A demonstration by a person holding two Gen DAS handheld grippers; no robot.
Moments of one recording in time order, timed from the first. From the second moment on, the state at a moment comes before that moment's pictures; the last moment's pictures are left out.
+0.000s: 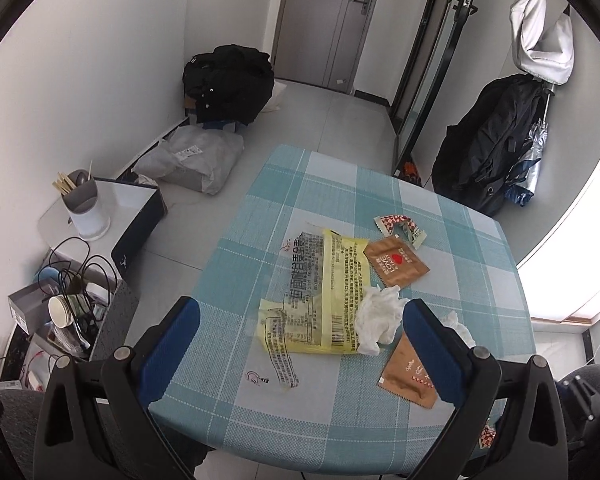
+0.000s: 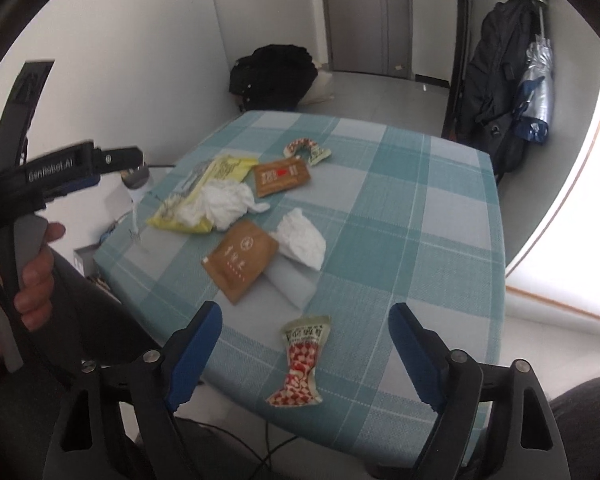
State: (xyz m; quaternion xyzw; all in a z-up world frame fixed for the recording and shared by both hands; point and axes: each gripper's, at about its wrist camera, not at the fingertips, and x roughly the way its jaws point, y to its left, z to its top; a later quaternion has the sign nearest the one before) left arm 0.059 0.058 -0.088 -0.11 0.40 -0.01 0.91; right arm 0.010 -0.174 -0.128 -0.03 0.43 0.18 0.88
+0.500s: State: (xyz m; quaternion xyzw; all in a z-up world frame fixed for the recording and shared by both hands) left arm 0.064 0.067 -0.096 -0.13 0.42 0.00 0.90; right arm 0.018 -0.156 -0.164 -0.08 0.49 0.18 0.85
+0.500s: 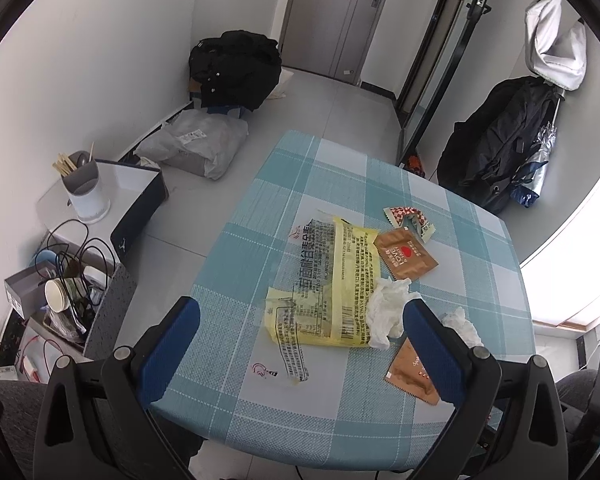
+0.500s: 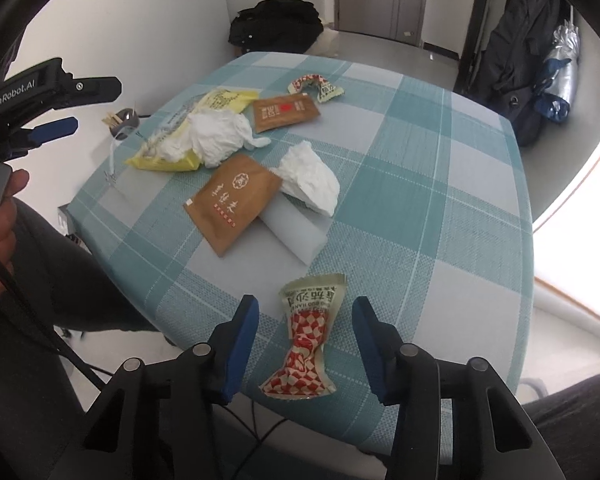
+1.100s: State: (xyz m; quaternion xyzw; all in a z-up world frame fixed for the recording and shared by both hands) left arm 0.064 0.064 -0.105 -0.14 0.44 -0.02 0.89; right arm 0.016 -0.156 -0.163 -0.08 0.48 0.17 0.85
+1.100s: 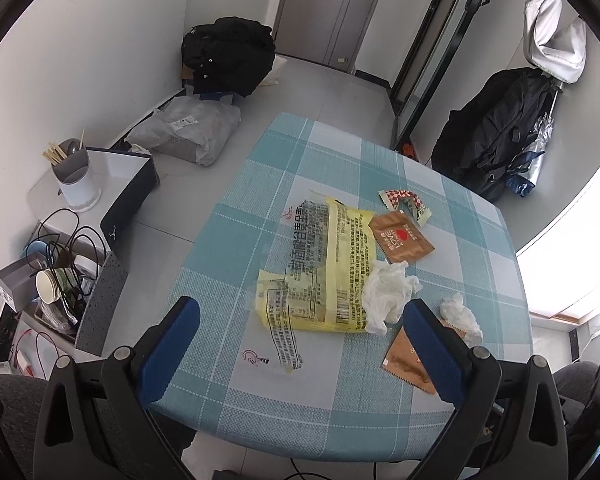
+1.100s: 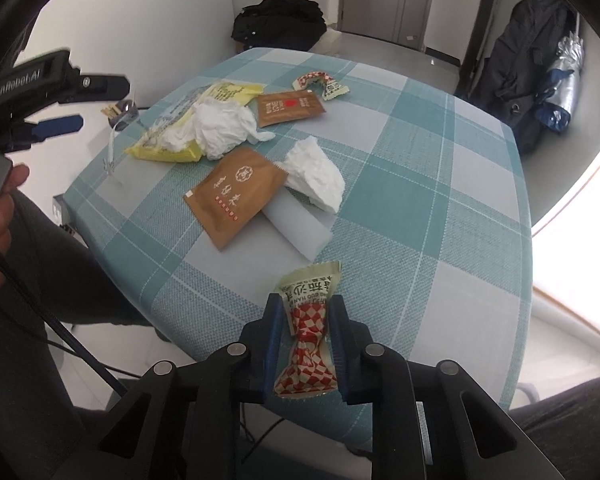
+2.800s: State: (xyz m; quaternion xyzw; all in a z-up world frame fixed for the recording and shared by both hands) left arm 0.085 -0.060 -0.153 0.08 0.52 -0.15 0.84; right arm 0.000 -0.255 -0.104 0.12 0.36 0.15 0.91
